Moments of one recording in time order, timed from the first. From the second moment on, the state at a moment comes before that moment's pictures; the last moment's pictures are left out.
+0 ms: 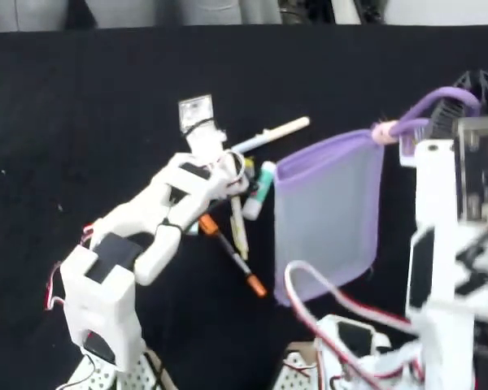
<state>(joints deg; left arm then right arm) 20.0 17.1 22.0 22.8 32.9 17.1 -34.4 -44.7 90.4 26.7</state>
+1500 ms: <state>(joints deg) 12.1 -35.7 39.8 25.2 32.9 17.0 -38.2 -41.6 91.9 21.7</state>
